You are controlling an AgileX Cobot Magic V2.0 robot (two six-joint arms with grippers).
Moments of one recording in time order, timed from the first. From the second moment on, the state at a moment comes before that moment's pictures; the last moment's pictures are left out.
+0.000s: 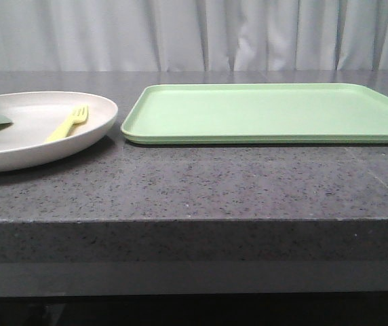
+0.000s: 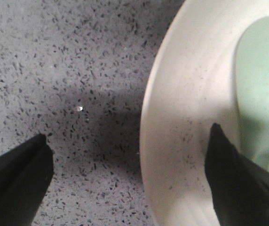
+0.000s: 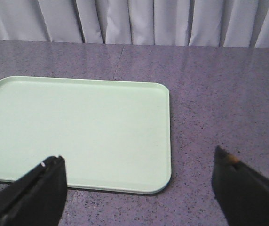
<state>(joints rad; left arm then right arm) -0.04 1.64 -1.27 0.09 1.03 -0.07 0.03 0.56 -0.55 0.11 0.30 -0.05</state>
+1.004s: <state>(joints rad) 0.10 1.57 -1.27 -0.20 0.99 0.02 0.03 0.56 -0.55 0.11 0.30 -0.05</state>
